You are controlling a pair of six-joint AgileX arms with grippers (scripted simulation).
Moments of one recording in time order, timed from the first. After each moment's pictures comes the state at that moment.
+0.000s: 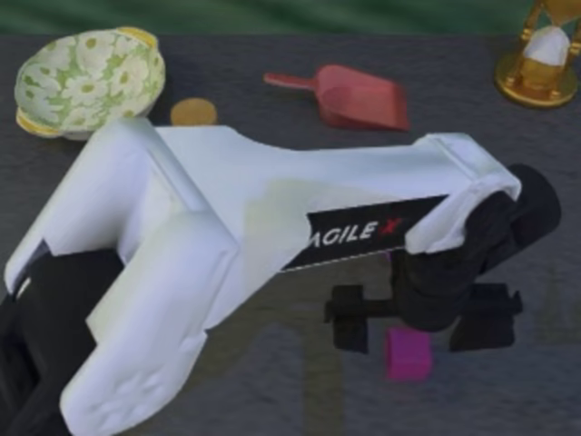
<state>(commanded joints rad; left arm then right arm) -1.03 2.33 1.85 -1.08 -0.03 -1.02 0.00 0.00 0.00 0.00 0.00 0.00</state>
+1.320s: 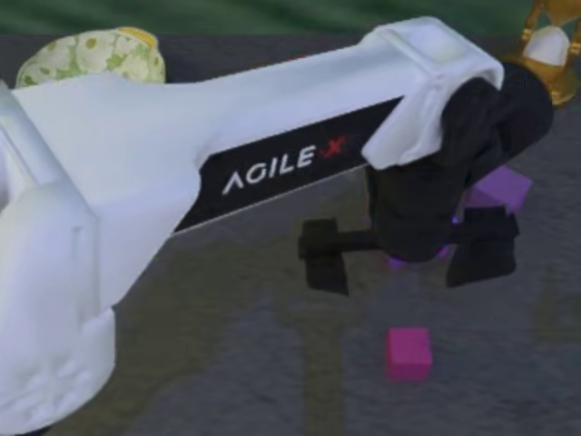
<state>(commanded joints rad) -0.97 2.19 1.96 -1.26 -0.04 -1.01 0.01 0.10 0.10 -0.07 0.00 -0.04</state>
